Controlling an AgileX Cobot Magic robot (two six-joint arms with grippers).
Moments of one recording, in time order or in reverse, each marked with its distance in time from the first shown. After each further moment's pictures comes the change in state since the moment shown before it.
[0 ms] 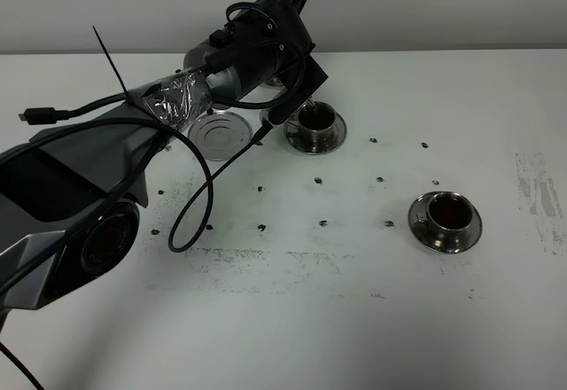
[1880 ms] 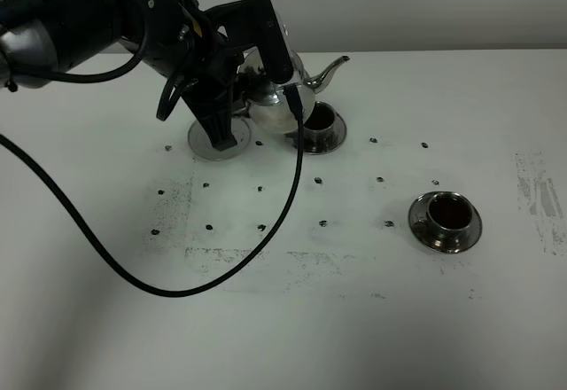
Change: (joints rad) left arm 0.132 -0.570 0.660 -0.912 -0.055 -0.489; right arm 0.000 0.000 0.000 0.000 0.000 0.000
